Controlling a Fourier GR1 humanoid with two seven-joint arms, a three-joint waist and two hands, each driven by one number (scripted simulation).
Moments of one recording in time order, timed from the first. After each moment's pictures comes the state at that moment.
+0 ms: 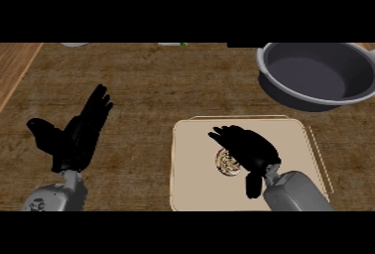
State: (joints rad) left arm -0.13 0.11 -0.05 -1.66 0.08 0.11 0.30; right arm -0.29 -0.20 0.45 -1.51 0.98 0.57 0.13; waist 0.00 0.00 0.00
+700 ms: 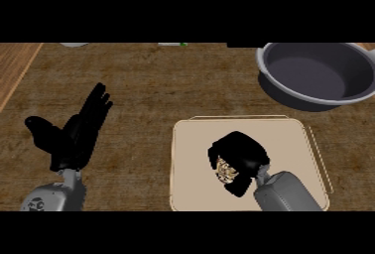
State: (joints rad) left arm -0.14 0.10 -0.03 -1.66 0.07 0.09 0.32; right arm -0.29 -0.13 0.44 -1.44 1.03 0.49 -0.04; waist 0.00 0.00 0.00
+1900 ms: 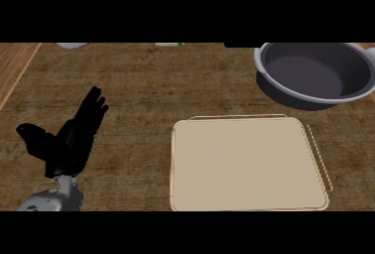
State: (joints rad) left arm -0.10 0.09 -0.02 -1.71 0.06 0.09 0.32; right arm -0.26 -0.59 -0.45 -1.35 0.86 0.25 0.16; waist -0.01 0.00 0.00
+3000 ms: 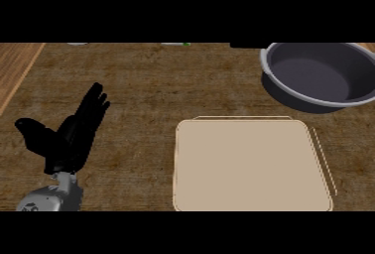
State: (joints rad) left arm -0.13 0.09 -0.02 -1.72 0.06 0.07 0.36; right arm -0.74 -0.68 -0.40 -1.36 0.71 0.33 0.31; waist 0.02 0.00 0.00
